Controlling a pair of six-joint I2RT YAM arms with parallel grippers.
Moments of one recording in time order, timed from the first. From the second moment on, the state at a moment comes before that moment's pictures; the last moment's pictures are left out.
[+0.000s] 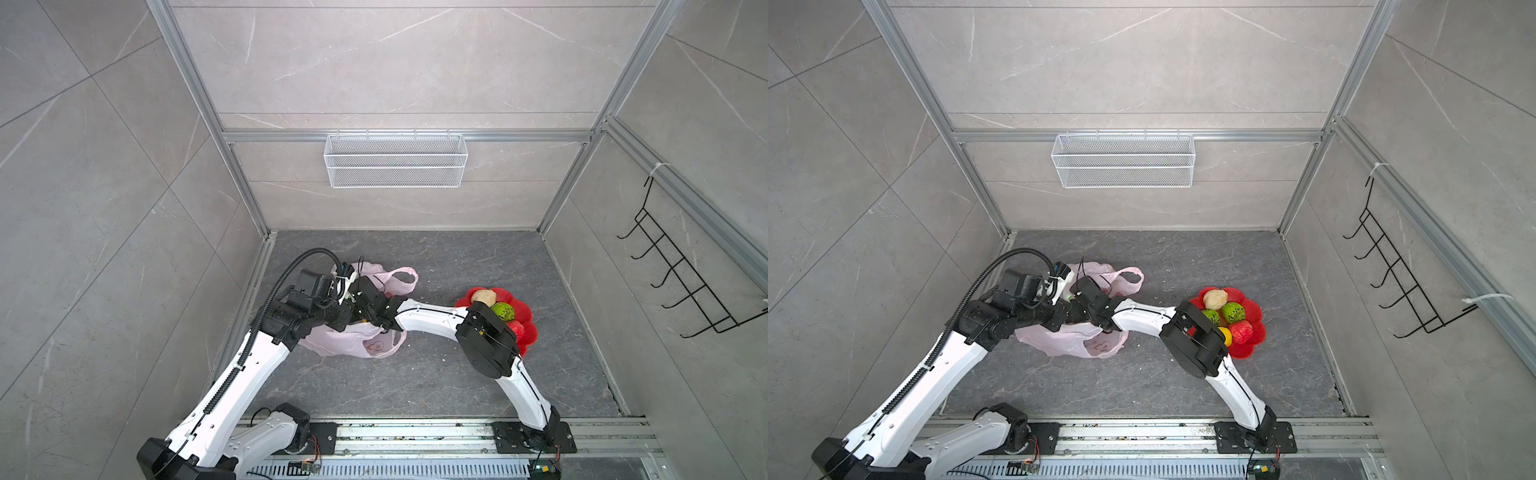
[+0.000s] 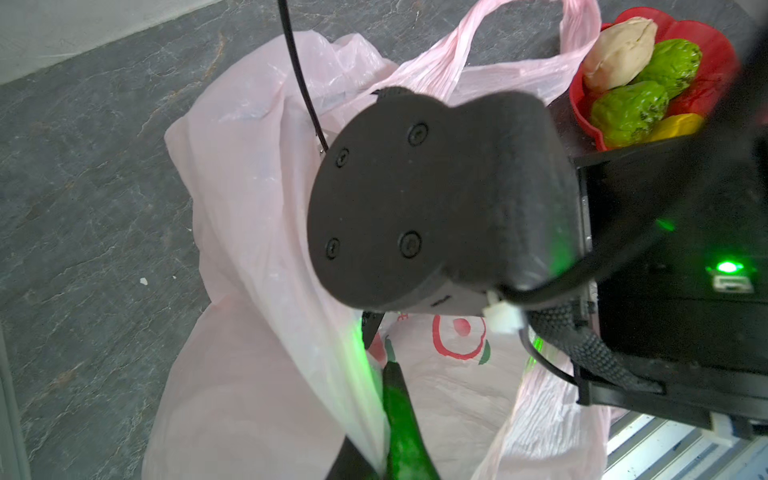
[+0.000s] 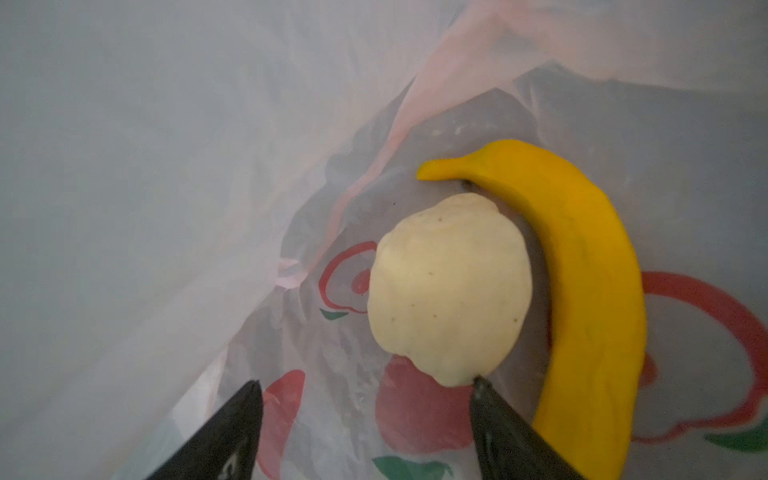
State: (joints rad) left arm -0.47 1.05 1.11 -0.92 0.05 0.05; right arm 0.97 2.29 1.73 -0.11 0.00 0.55
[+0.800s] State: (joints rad) left arm -0.47 1.01 1.02 -0.91 -0.04 0.15; right arm 0.98 2.36 1.87 -0.21 0.10 0.61
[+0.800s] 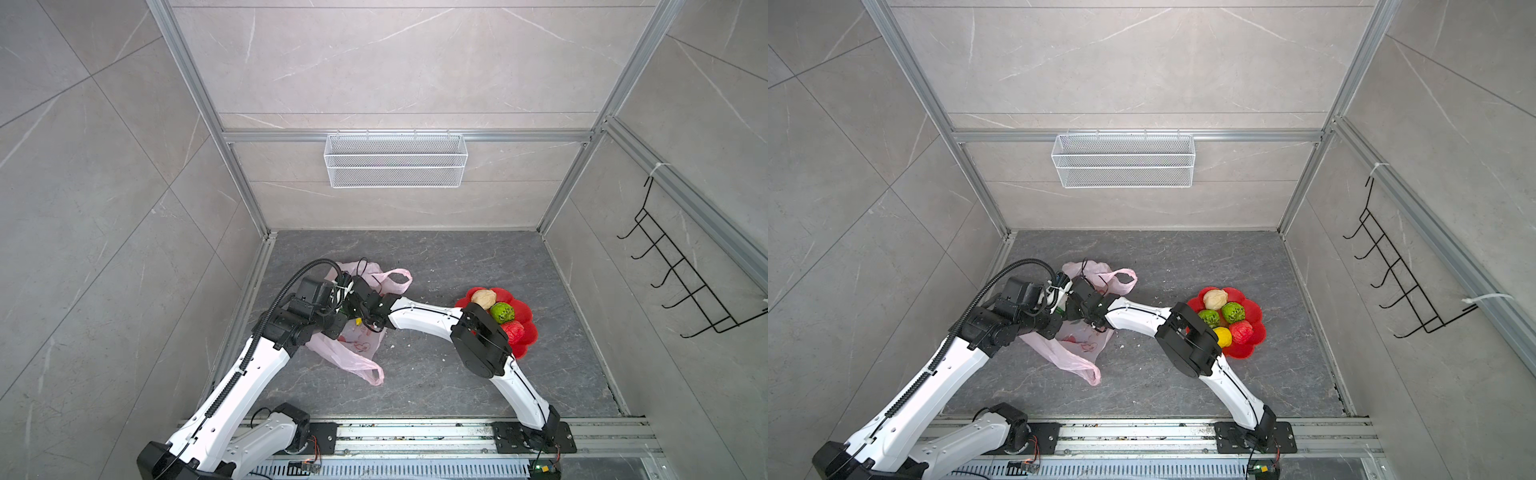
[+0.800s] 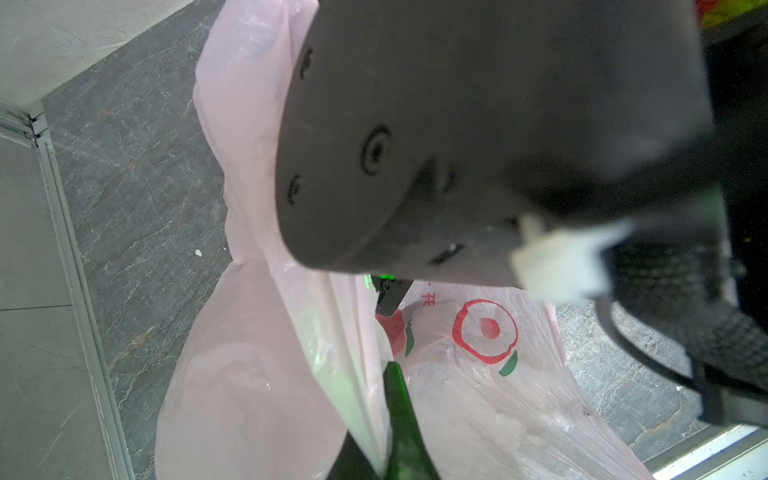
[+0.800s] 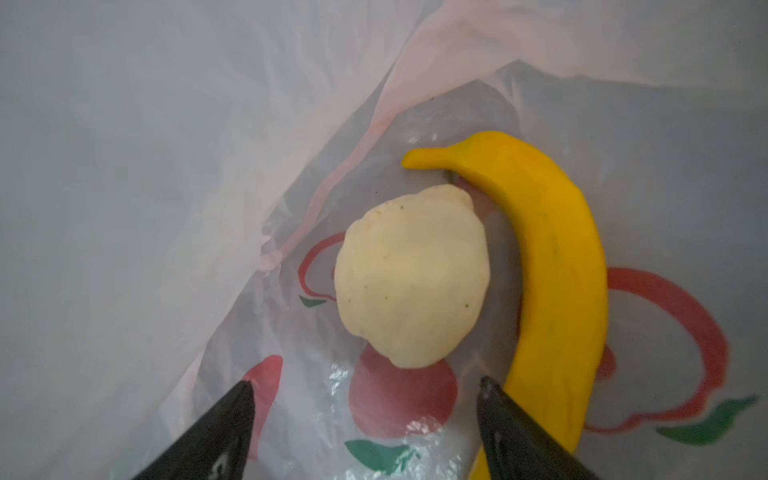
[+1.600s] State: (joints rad) left arm -0.47 1.01 1.02 -0.87 0.02 0.16; right arm 0.99 2.62 2.30 -0.41 0.21 0.62
